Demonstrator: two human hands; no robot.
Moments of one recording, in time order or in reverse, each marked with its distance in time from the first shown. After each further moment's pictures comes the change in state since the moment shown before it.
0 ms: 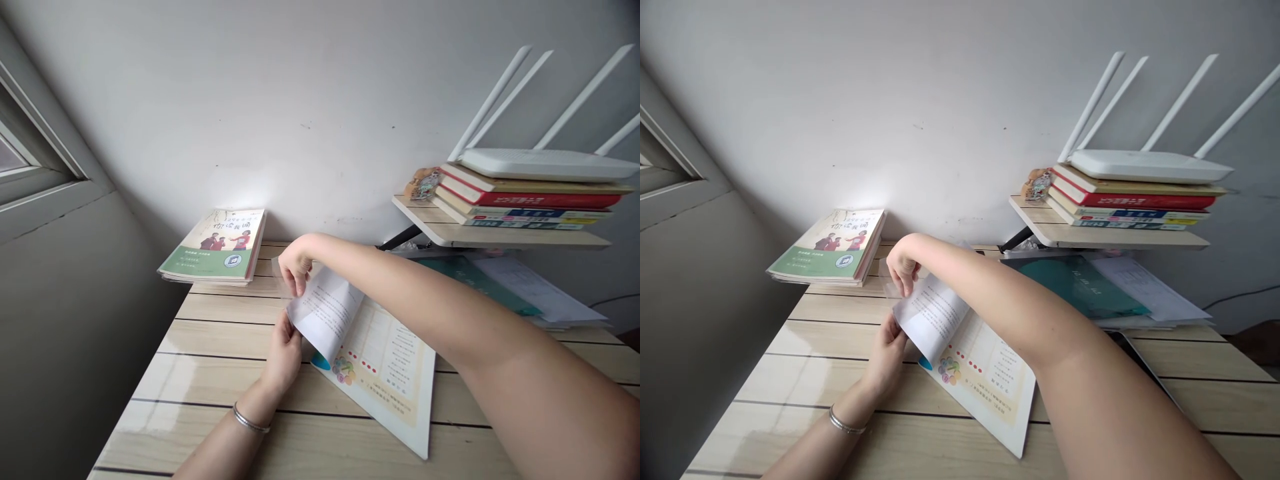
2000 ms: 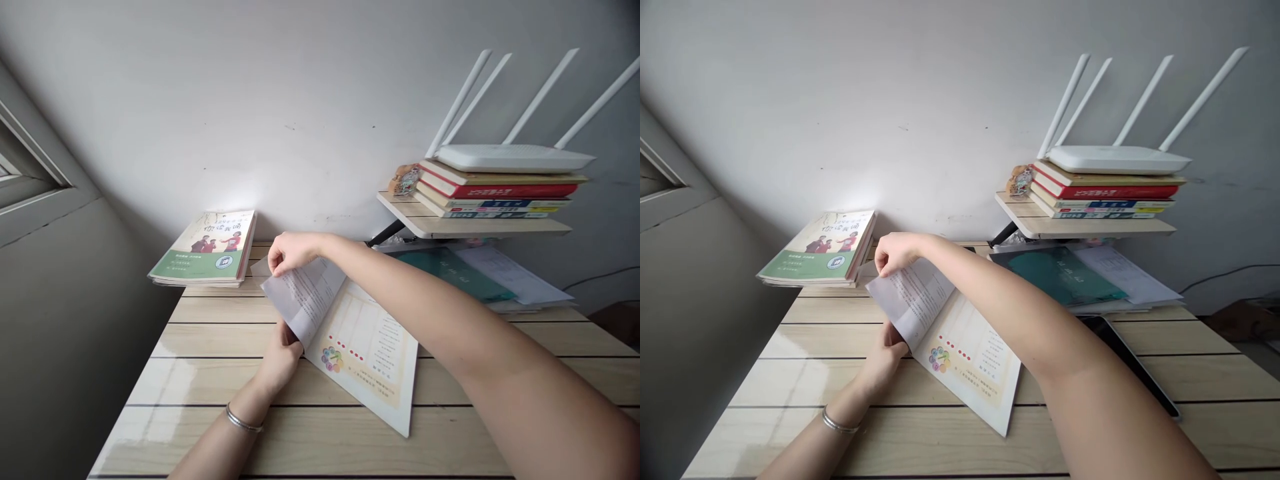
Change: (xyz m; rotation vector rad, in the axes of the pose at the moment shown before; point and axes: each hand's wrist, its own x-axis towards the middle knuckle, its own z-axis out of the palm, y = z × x) left_hand -0.012 0.007 0.000 -0.094 -0.143 -0.185; right_hand -0.042 0.008 0.019 0.107 0.539 -0.273
